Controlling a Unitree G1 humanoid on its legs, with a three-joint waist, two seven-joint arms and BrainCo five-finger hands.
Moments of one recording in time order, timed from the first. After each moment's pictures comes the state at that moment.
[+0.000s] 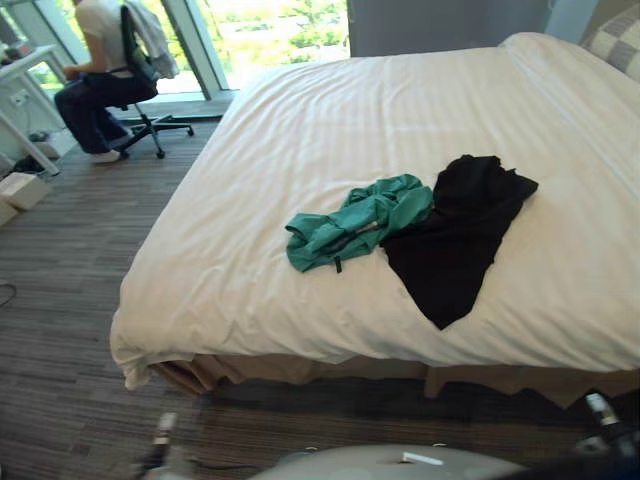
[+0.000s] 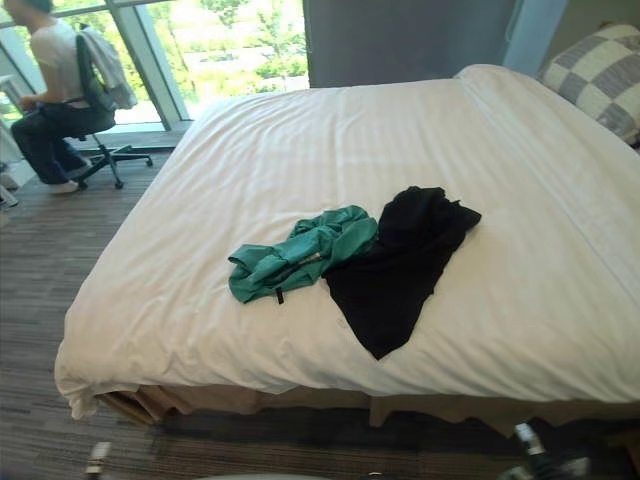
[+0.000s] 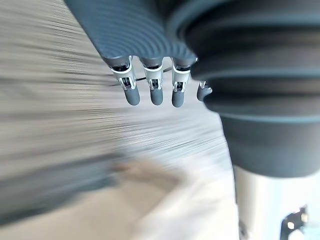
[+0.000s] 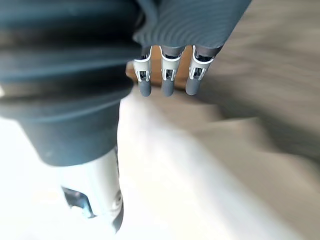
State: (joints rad) left arm 0.24 0.23 0.77 0.64 -0.72 -0.13 0.28; right arm 0.22 -0.29 -0.80 0.59 0.34 -0.37 -0.08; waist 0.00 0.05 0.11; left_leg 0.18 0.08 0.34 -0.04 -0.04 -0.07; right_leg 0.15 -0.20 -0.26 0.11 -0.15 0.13
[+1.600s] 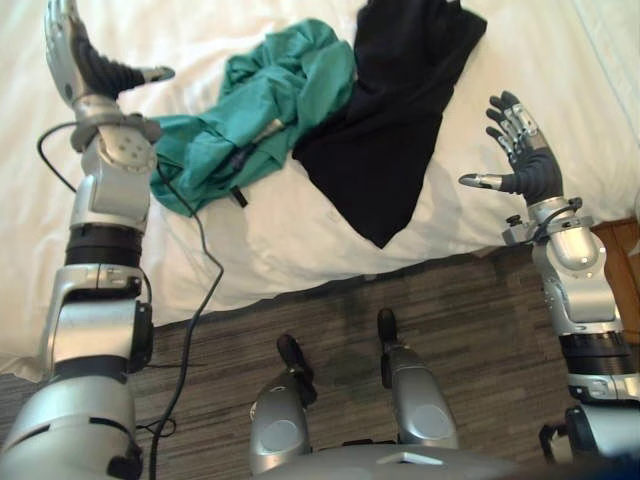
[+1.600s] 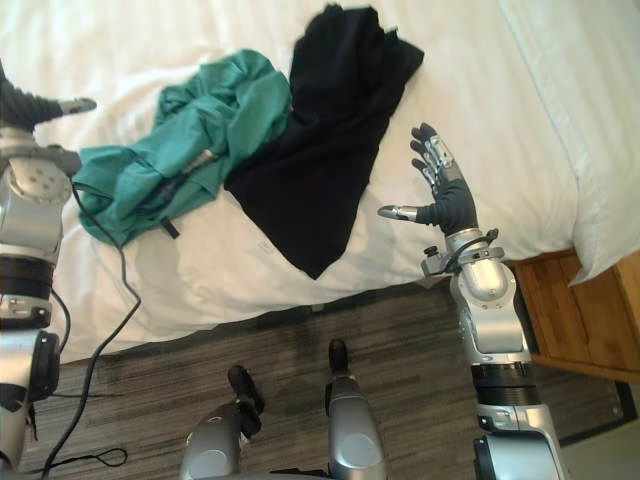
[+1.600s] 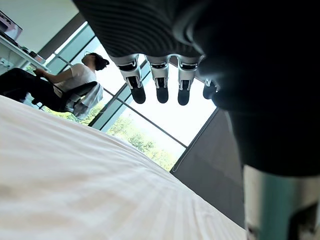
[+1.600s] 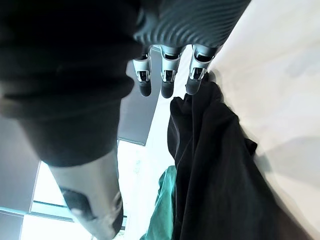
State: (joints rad) left arm -0.95 0.71 -0.02 0.57 0.32 0.06 0.47; right arm -0.35 -0.48 -0.06 -0.05 0.25 -0.17 0.15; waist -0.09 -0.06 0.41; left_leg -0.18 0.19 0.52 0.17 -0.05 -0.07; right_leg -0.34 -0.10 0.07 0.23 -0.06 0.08
